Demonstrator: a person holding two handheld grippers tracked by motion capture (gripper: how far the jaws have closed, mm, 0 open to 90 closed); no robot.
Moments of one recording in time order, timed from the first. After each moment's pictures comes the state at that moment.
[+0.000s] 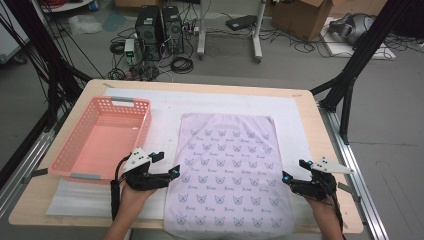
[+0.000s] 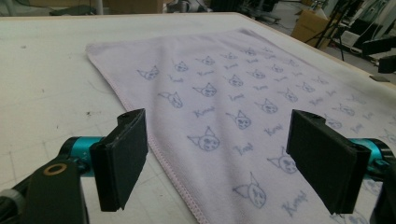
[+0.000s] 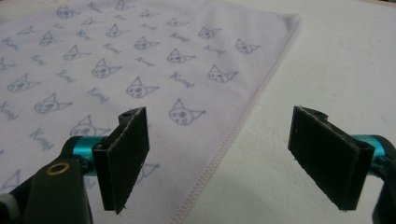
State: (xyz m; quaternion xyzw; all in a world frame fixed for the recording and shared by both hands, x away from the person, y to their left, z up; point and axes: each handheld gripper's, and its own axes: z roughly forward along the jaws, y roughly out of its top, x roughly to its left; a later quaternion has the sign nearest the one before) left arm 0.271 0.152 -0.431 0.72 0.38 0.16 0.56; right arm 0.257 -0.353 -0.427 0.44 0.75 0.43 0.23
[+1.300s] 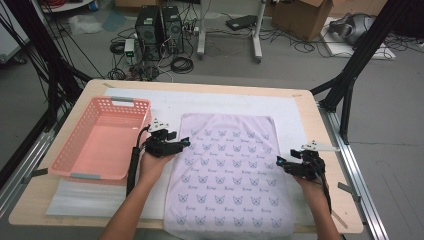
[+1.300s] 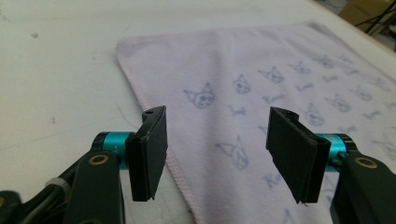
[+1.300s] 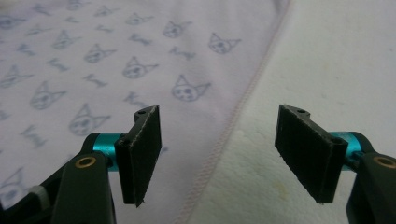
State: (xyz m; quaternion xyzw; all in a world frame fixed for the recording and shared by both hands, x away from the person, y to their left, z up) left arm 0.373 0.117 -0.435 0.73 0.47 0.15 0.48; right arm 0.320 -0.350 -0.438 0.49 0.75 0.40 0.19
